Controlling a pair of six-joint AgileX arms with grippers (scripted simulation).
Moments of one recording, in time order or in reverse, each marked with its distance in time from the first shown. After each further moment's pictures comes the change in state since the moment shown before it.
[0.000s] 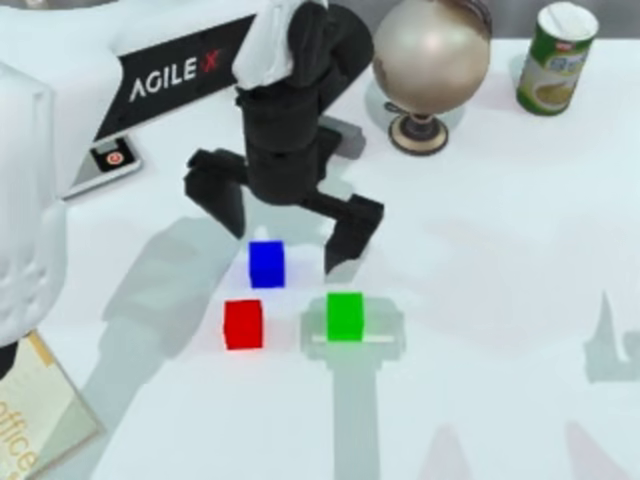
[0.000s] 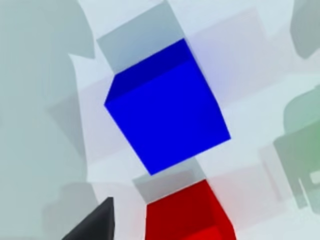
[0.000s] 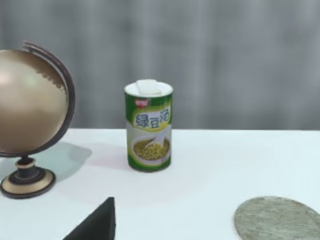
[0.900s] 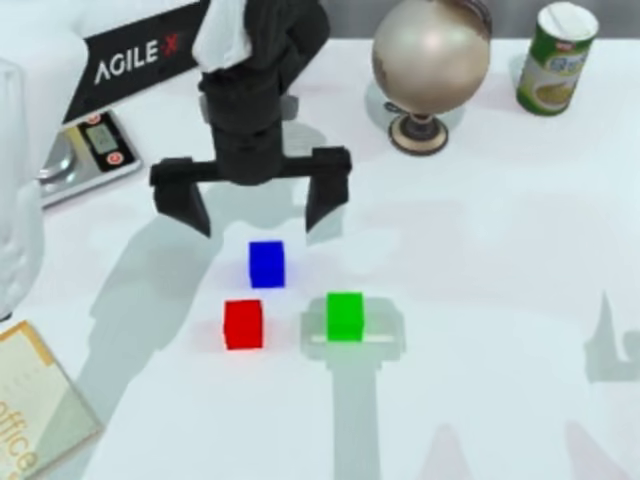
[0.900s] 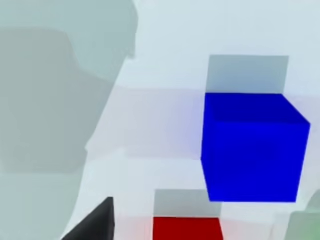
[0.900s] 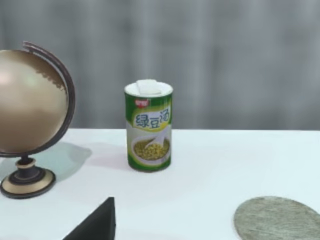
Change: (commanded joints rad) left arm 0.077 -0.002 -0.004 0.043 -0.003 -0.434; right arm 0.000 0.000 0.000 0.000 0.000 0.000
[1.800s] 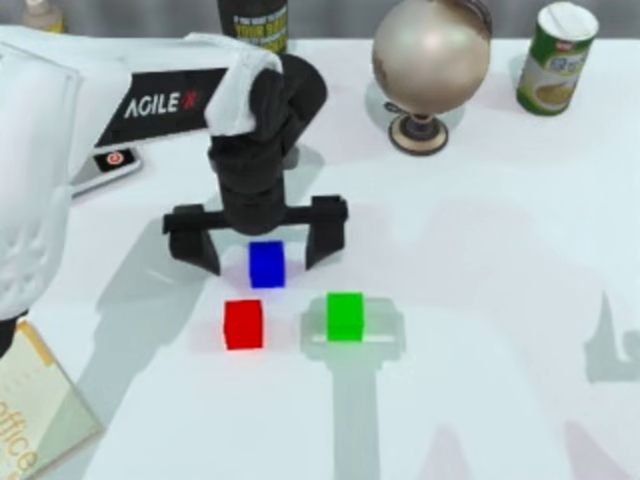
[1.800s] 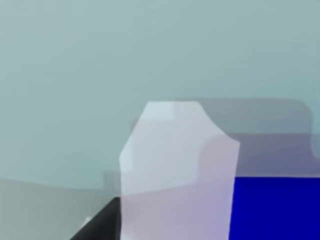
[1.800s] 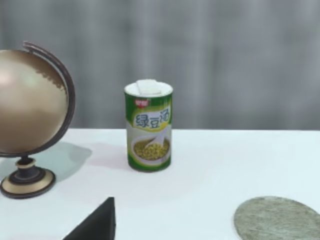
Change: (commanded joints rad) left arm 0.005 0.091 -0.192 0.286 0.001 0.002; right arm 0.000 0.000 0.000 0.000 0.000 0.000
